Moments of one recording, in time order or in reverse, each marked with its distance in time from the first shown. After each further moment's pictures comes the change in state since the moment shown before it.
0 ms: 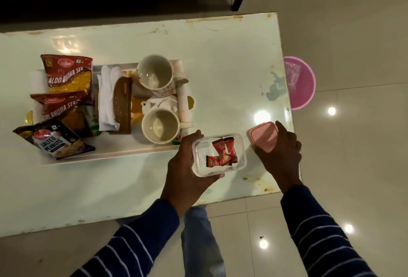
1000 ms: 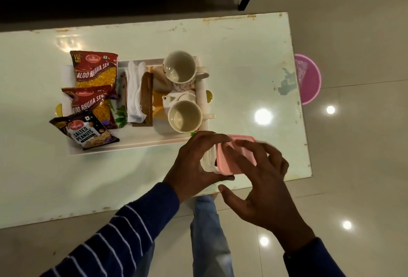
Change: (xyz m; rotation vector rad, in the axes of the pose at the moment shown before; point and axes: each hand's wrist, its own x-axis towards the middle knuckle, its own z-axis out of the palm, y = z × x) left_hand -0.013 0.007 -0.057 0.129 -0.201 0.285; right_hand -0.151 -0.090 -0.045 0.058 -0.043 -0.706
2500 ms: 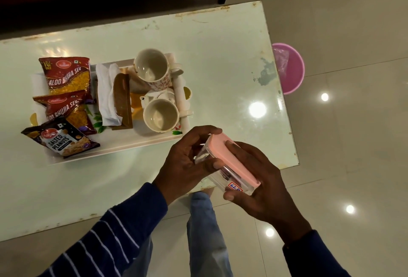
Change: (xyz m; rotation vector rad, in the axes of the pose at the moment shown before) left_hand 0.011 0.035 0.018 -0.401 -0.080 -0.150; right_hand -0.021 0.034 -0.014 0.487 0.023 -0.003
